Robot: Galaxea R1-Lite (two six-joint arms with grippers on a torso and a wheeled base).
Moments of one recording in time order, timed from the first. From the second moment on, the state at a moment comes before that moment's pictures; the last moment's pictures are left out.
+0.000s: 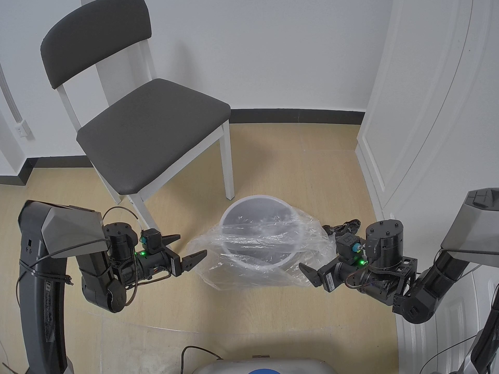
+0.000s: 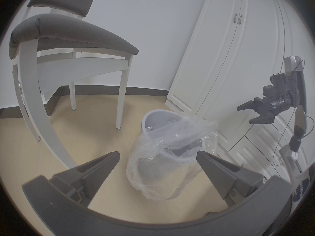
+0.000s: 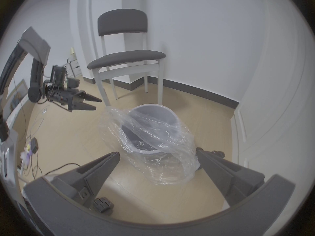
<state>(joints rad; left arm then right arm) -0.18 2.47 -0.67 -1.53 -0.54 0.02 0.57 2.06 -0.53 -1.14 -0.15 -0.17</state>
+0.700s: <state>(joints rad) -0.23 2.35 -0.65 -1.52 -0.43 -0.08 0.62 2.11 -0.76 -0.86 -0.20 -0.33</state>
